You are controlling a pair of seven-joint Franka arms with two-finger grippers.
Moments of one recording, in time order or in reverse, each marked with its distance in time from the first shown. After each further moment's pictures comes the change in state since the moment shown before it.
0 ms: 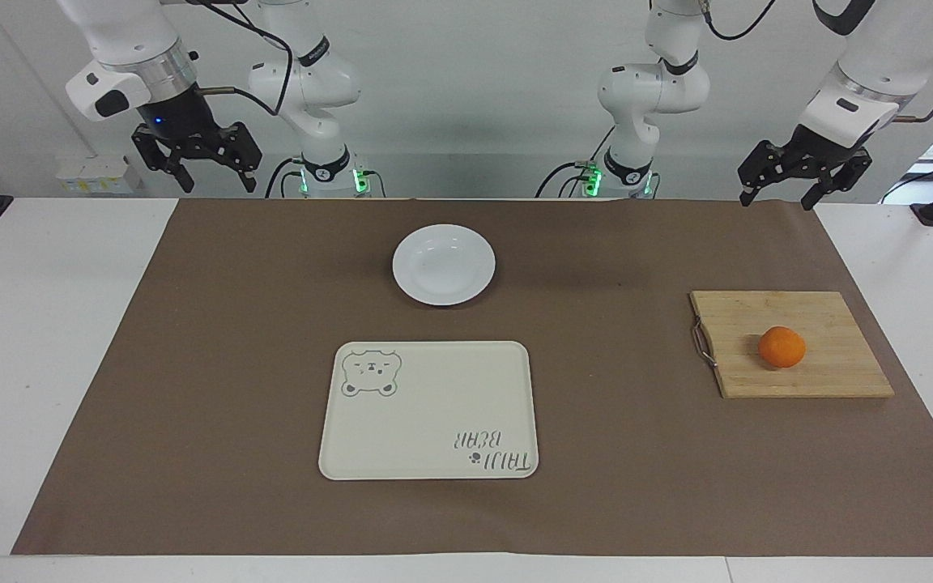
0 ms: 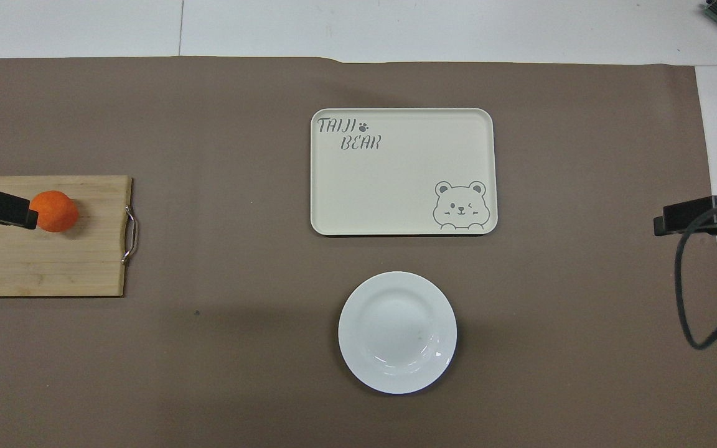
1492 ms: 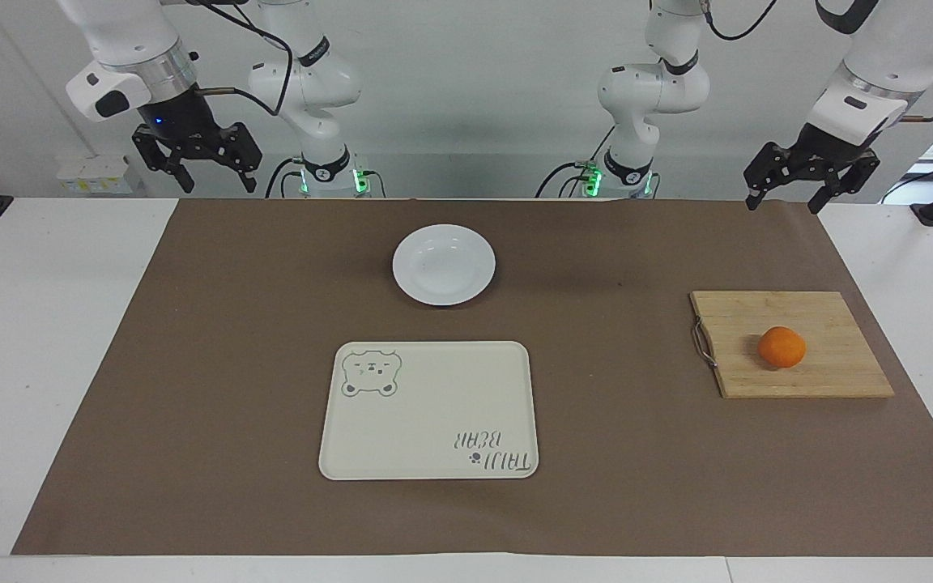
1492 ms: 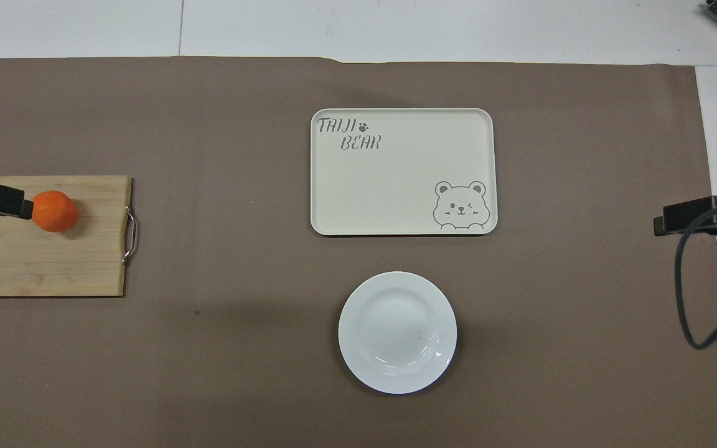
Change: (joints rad) left arm 0.001 0.000 0.006 0.000 0.000 0.041 0.002; right arm 0.000 0.000 0.000 -0.001 0.000 0.000 0.000
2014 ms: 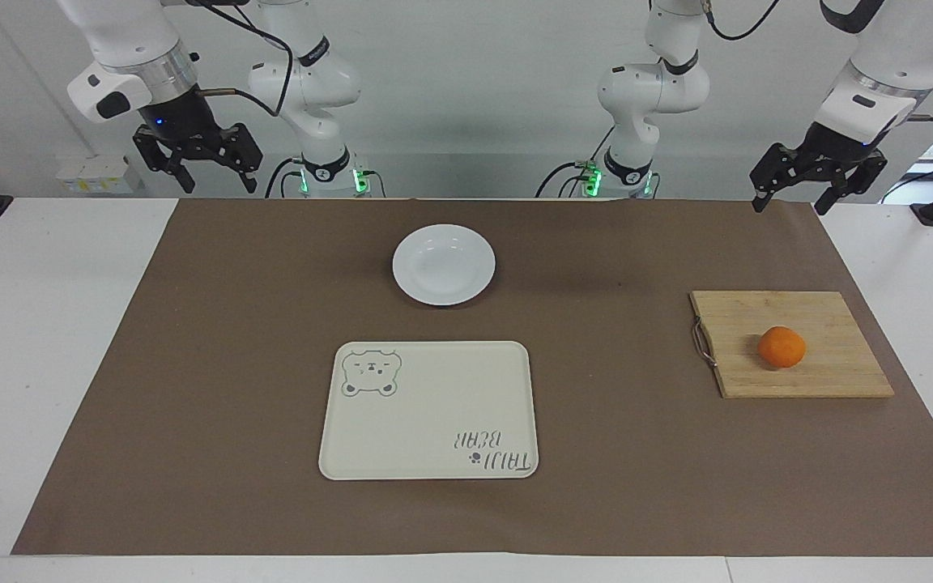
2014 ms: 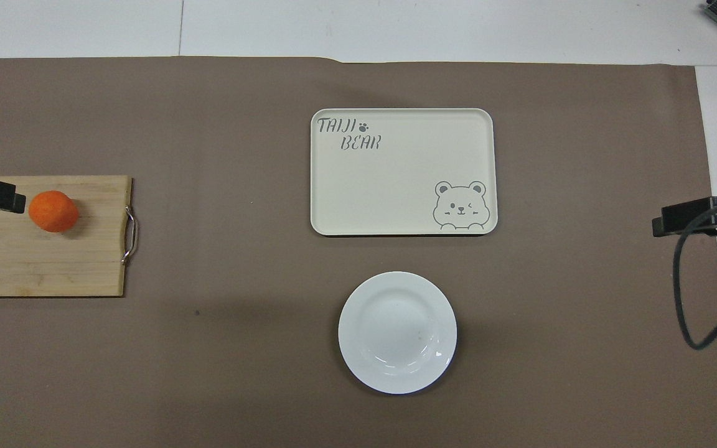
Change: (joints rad) left arm 0.017 0.000 0.003 -0.003 0.000 0.028 0.019; right arm 0.000 0.000 0.001 -0.004 0.000 0.000 0.000
